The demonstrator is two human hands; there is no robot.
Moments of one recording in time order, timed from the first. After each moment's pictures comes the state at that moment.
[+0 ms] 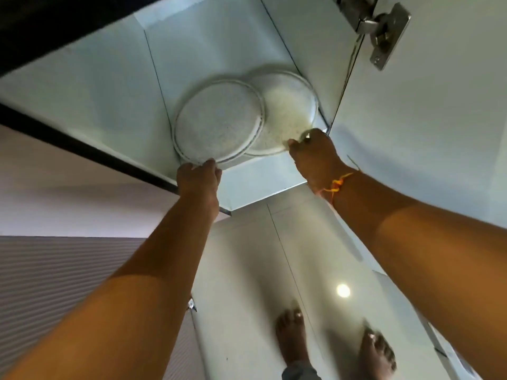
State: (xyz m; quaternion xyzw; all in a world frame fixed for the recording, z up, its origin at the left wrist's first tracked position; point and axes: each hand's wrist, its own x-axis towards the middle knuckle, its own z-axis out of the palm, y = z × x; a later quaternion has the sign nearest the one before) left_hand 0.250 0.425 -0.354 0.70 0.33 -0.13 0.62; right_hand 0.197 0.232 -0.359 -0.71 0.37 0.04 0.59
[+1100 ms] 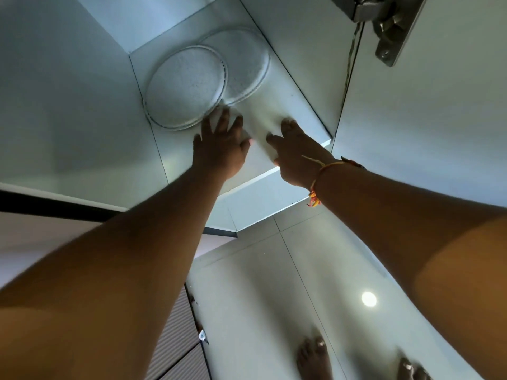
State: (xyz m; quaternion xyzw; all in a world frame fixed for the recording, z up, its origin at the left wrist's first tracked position) left_hand 0.354 0.364 -0.394 0.96 -0.26 -0.09 -0.08; right_hand 0.252 0.214 -0.398 -0.96 0.07 0.13 0.23
